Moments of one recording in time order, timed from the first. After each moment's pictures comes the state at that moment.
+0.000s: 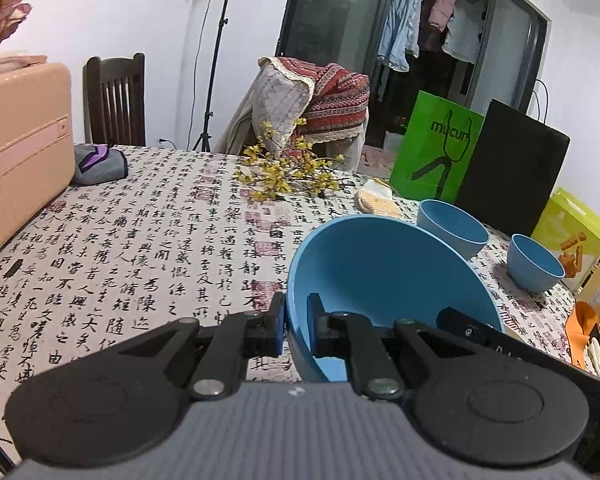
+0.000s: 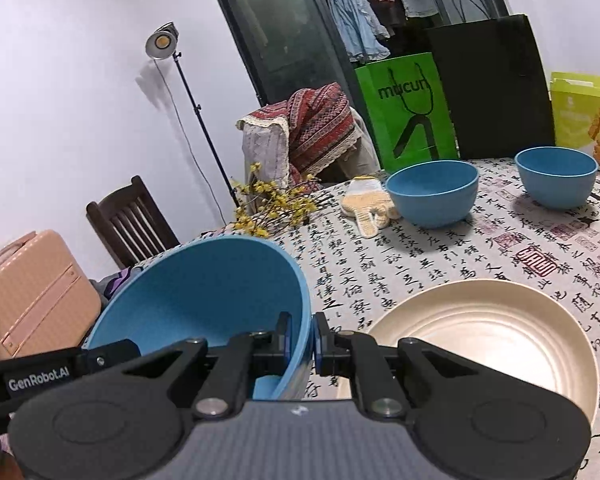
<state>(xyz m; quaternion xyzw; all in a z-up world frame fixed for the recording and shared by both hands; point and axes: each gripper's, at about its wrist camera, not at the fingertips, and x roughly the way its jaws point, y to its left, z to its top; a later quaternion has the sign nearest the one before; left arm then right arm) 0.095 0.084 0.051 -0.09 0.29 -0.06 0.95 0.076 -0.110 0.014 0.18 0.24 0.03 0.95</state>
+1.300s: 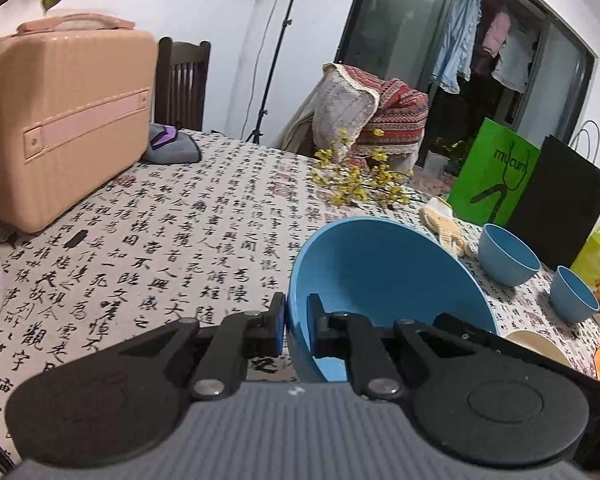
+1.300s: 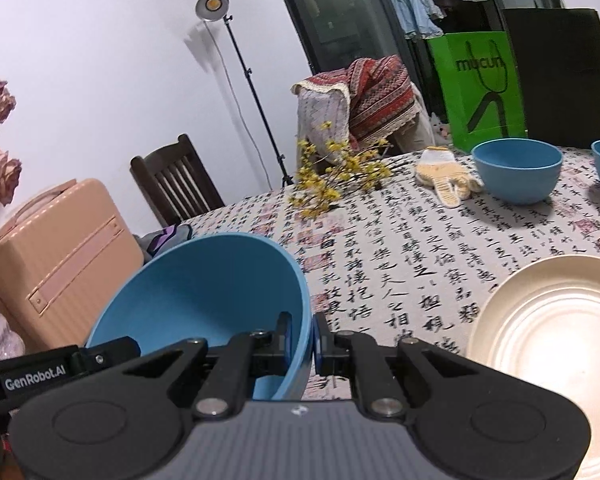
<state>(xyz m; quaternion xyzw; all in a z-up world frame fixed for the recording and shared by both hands) 0.087 0.168 0.030 -0.14 0.29 0.00 0.95 0.097 -0.031 0.004 0.15 0.27 0.10 0.94</state>
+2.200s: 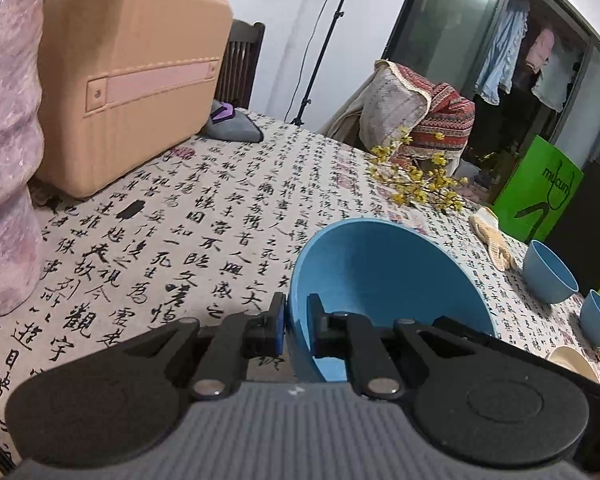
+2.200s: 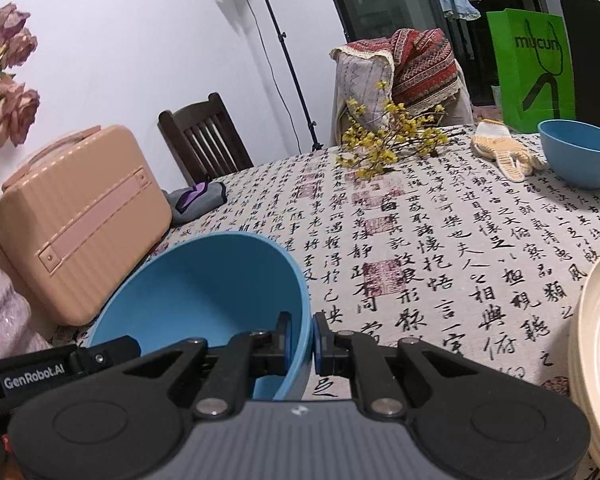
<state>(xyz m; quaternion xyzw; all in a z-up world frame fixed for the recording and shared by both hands) 0.092 0.232 0.000 -0.18 0.31 0.04 0.93 0.122 0.037 -0.013 0.13 0.31 0.14 0.93</state>
